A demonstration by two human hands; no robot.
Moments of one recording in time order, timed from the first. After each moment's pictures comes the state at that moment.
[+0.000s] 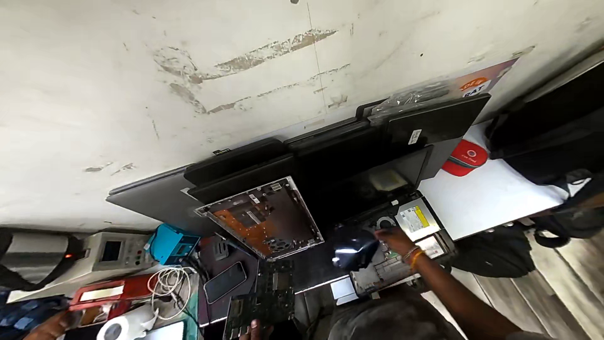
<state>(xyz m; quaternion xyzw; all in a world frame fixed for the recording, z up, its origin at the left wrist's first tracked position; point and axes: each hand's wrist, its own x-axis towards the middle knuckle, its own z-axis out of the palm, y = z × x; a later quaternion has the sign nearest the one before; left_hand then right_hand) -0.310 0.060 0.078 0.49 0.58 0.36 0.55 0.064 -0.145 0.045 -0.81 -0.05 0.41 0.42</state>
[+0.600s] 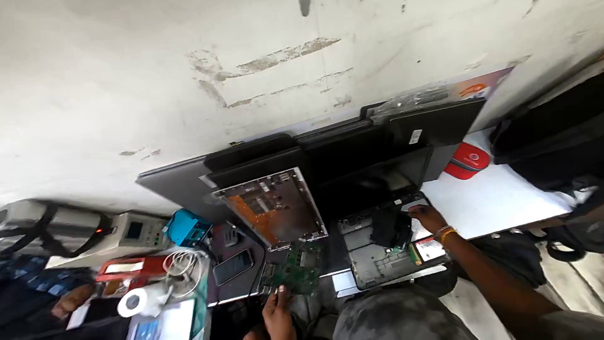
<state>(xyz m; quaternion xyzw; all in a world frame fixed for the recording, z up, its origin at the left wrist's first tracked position) -0.268 0.039 0.062 0.49 0.56 0.31 0.59 0.151 -0.209 0.033 -0.88 -0.08 0.29 0.37</state>
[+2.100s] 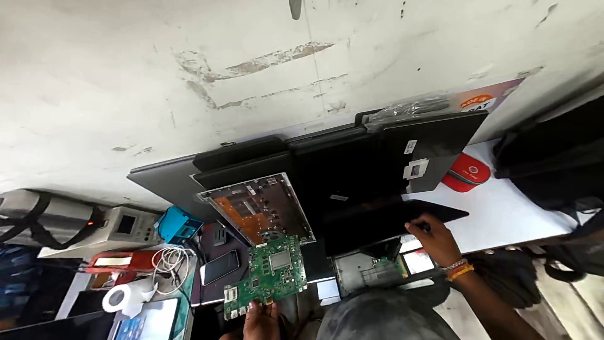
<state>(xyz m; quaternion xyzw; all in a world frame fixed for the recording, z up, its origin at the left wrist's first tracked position) -0.258 0.020 0.066 0.22 0.55 0.43 0.68 0.124 -0.233 0.109 -0.89 -0.13 0.21 0.39</state>
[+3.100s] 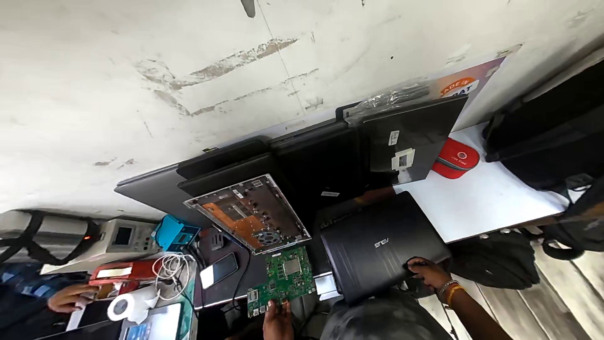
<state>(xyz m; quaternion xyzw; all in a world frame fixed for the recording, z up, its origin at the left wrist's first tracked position) -0.265 -0.003 -0.006 0.22 0.61 0.38 0.66 0.068 -0.319 -0.027 -0.76 0.11 0.51 0.39</state>
